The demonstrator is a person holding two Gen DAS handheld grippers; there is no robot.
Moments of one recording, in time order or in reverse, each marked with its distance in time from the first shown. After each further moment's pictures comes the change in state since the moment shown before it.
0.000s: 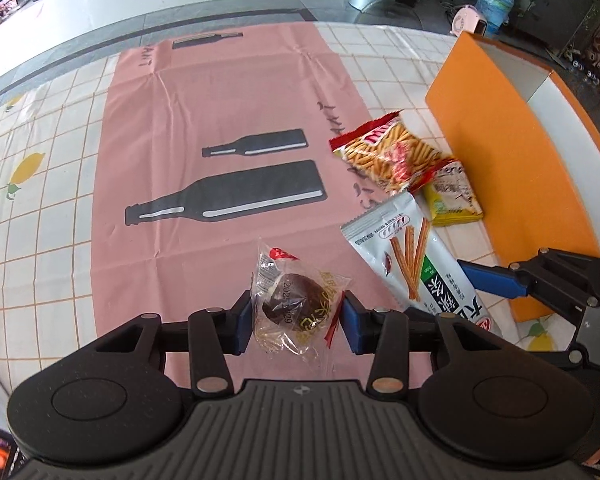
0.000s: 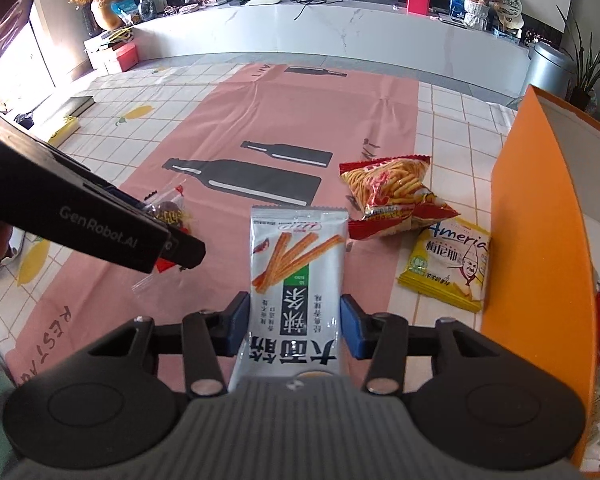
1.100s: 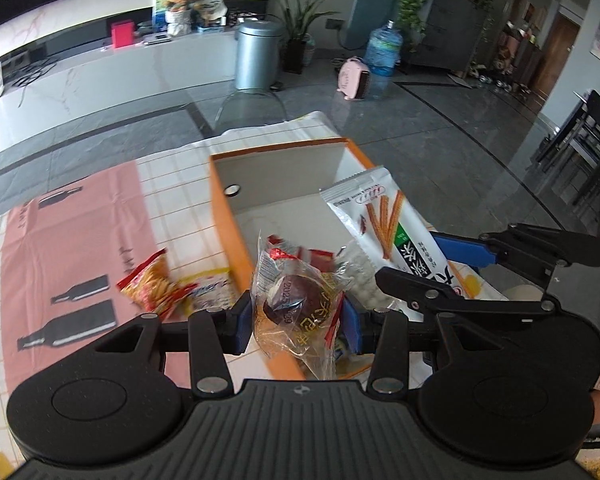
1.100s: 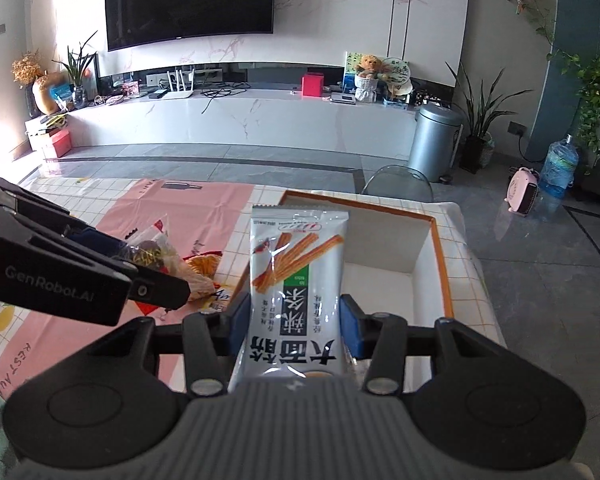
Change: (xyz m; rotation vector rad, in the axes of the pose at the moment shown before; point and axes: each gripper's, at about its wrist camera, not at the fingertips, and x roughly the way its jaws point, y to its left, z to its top) left arm -0.078 -0.207 0.040 0.210 -0.218 -0.158; right arm -0.191 -0.150 -0.018 0.096 -0.230 -0.227
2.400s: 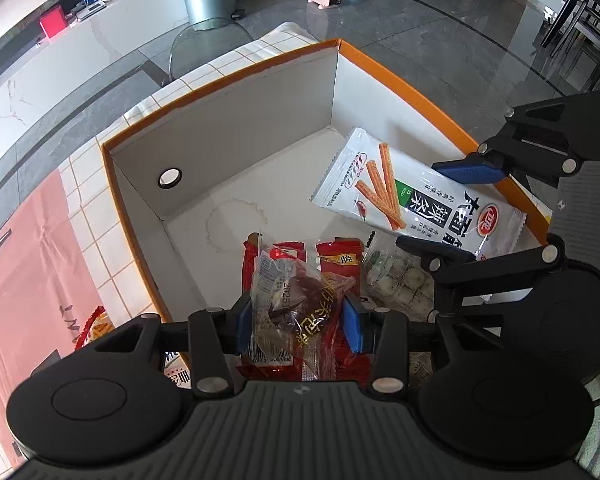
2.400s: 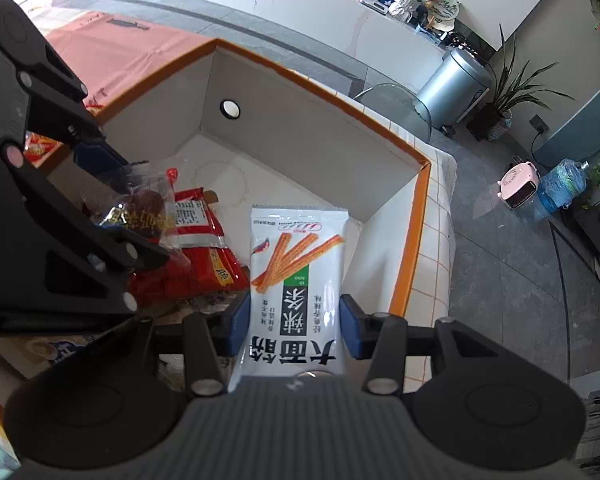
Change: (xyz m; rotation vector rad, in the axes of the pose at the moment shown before) left arm 0.164 -0.012 0.035 0.224 0.255 0.055; right arm 0.159 -0.056 0.005 -0.361 0.353 -0.100
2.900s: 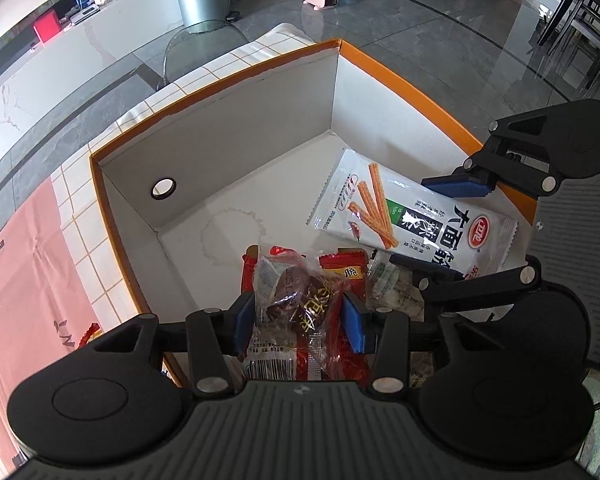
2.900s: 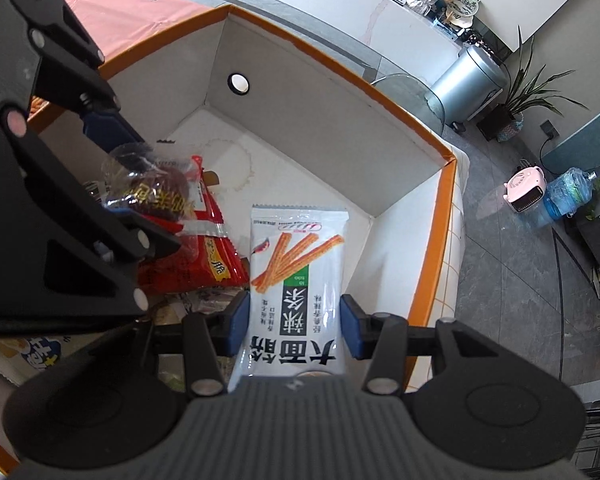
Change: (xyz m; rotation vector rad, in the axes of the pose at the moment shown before) left arm 0.009 0.002 0.006 0.019 -0.008 -0.003; right arm 0.019 0.005 0.003 -0.058 0.044 0.002
